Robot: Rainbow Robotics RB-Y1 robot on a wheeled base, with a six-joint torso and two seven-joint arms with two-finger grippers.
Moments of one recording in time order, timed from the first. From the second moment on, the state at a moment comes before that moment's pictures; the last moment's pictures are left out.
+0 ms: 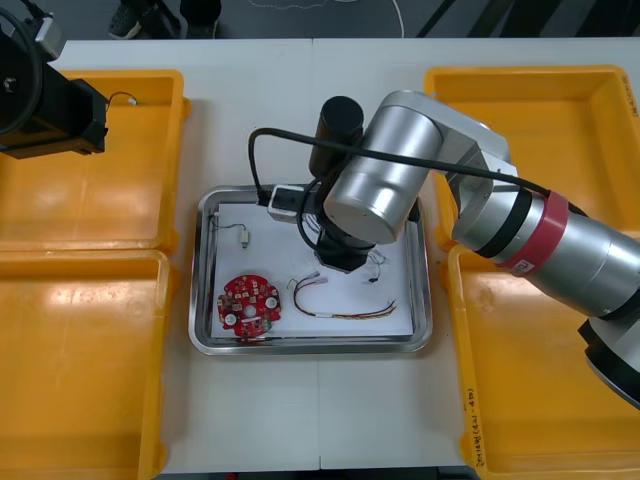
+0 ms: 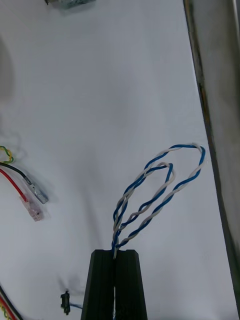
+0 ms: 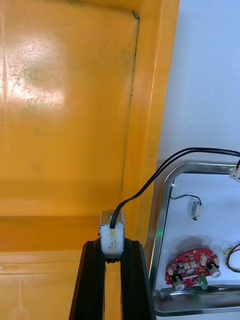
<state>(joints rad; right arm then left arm) -0.96 -0.43 0.83 -1.64 -0.67 1.52 1.80 -0.72 0.71 0.08 -1.84 0.80 1.91 -1.08</state>
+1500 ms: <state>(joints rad) -1.00 -0.41 0.89 -1.54 -0.73 1.50 1.80 -0.72 0.71 0.08 -1.84 0.79 1.91 -1.08</state>
